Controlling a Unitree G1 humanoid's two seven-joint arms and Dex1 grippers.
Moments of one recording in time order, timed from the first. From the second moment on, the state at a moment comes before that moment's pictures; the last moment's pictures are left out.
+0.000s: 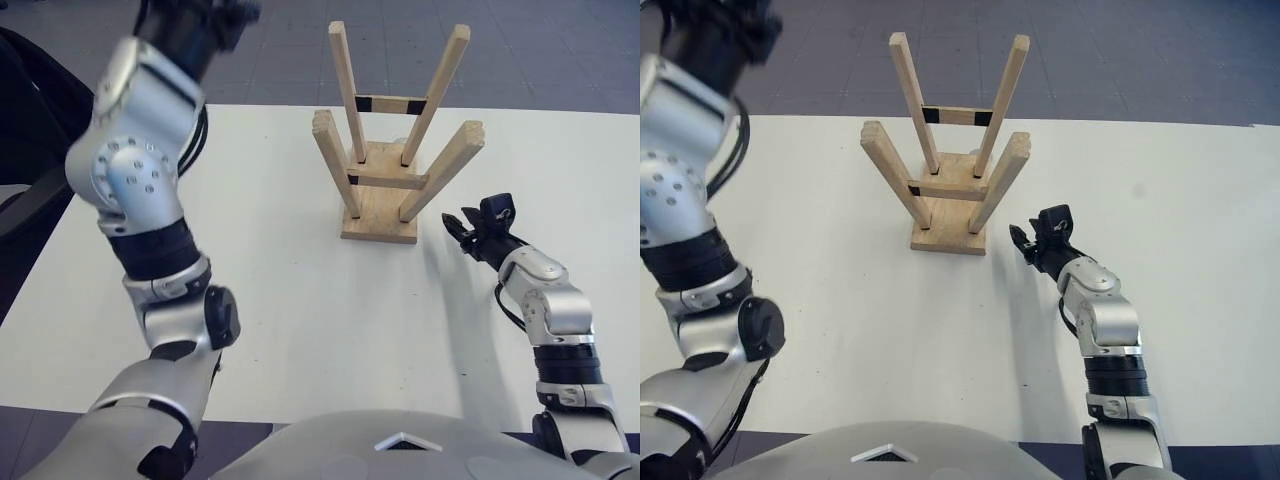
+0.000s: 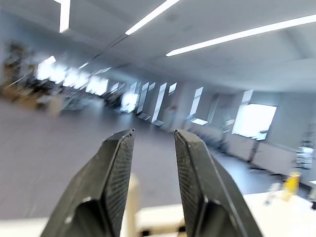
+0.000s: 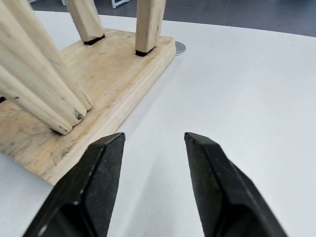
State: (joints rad) left arm -0.62 0.32 0.33 -0.07 -0.63 0.67 -0.17; right arm -0.14 -0.37 -0.03 -0.11 0.32 0.60 0.40
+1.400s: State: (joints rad) left arm -0.25 0.29 0.27 0.06 -0.46 0.58 -0.22; right arm -0.36 -0.45 -0.07 0.11 0.43 0.64 0.82
